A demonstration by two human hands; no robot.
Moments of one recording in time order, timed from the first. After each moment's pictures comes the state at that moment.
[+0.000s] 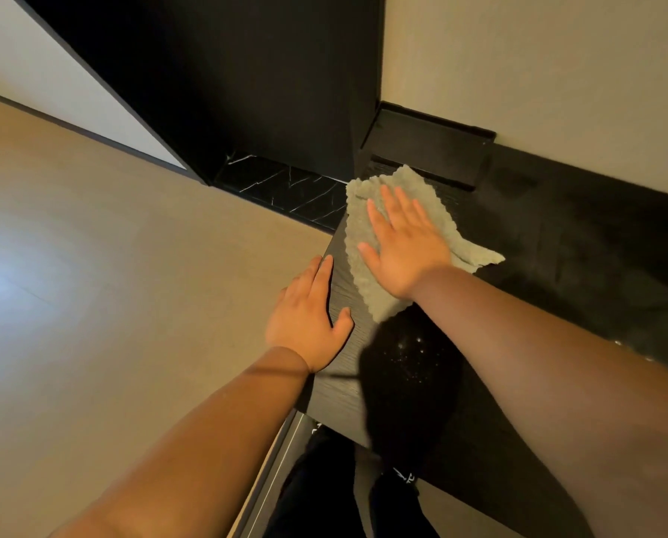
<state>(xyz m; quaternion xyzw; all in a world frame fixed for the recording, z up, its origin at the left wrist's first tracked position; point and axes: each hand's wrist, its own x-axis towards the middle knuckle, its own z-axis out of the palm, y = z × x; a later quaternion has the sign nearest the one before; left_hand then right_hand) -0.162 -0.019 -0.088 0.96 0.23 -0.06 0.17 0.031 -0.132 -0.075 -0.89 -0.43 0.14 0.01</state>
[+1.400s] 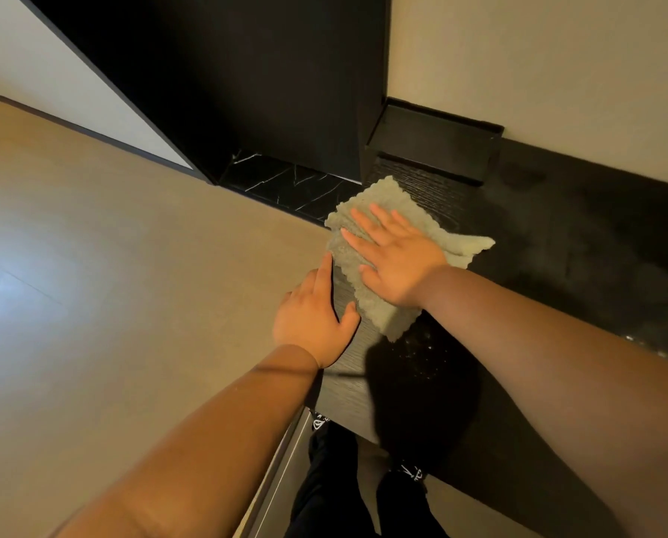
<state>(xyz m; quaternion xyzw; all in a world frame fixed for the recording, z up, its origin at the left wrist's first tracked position) -0.162 -0.024 -0.085 0.94 0.27 -0.05 0.18 0.019 -0.133 -0.067 -0.82 -0.55 0.18 -0.01</state>
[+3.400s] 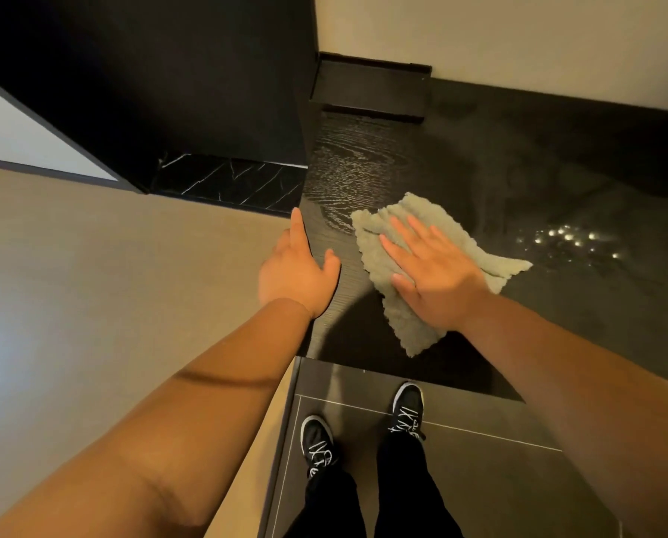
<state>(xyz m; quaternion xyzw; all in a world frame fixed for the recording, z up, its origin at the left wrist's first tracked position) -0.165 -0.020 -0.088 0.94 0.26 -0.04 0.22 -0.086 -0.258 -0.078 -0.90 -0.43 0.07 0.06</state>
